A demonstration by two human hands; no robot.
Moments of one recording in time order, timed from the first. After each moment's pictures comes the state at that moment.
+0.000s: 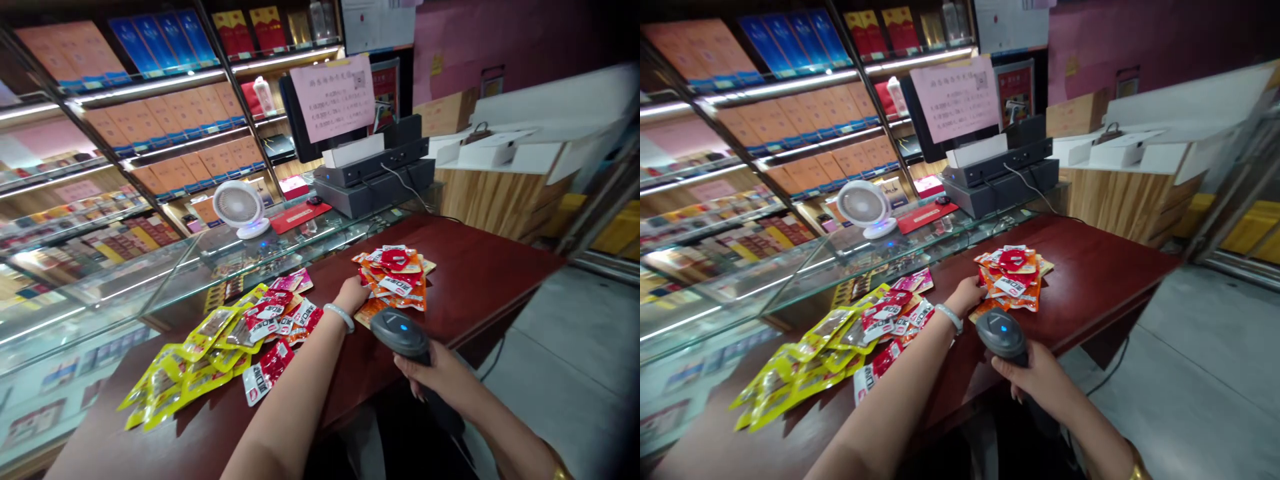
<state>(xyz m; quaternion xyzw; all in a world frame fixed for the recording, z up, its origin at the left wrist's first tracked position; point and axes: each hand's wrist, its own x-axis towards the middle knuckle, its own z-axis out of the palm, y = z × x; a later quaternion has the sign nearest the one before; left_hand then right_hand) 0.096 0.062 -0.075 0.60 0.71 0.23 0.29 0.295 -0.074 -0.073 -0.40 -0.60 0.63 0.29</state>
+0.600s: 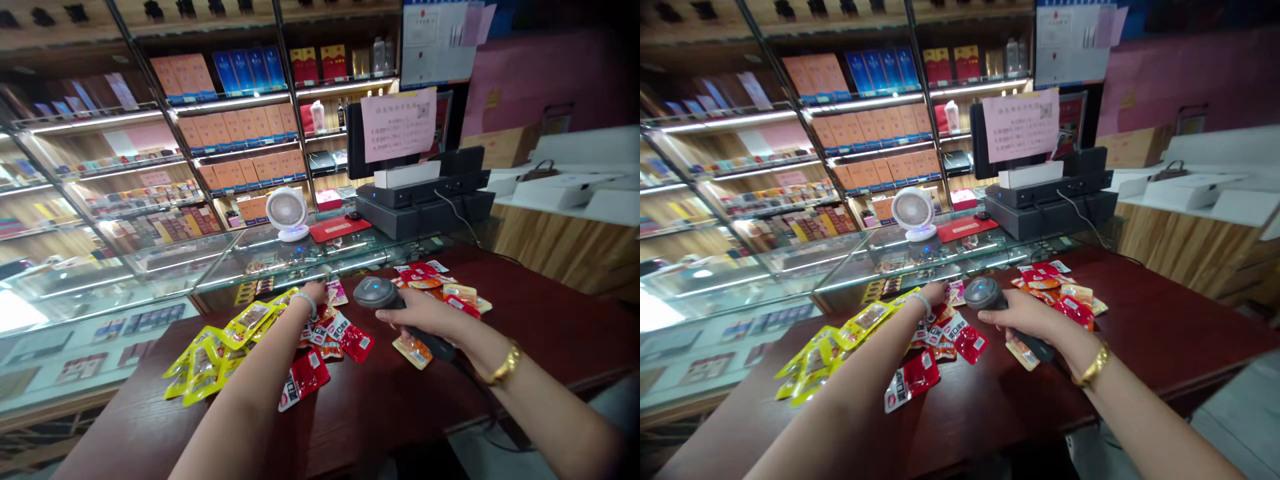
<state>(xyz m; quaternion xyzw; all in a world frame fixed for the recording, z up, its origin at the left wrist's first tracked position) -0.115 0.044 -0.035 0.60 0.80 0.02 0.03 0.200 0.018 0.040 -0.32 -0.74 0.57 0.15</state>
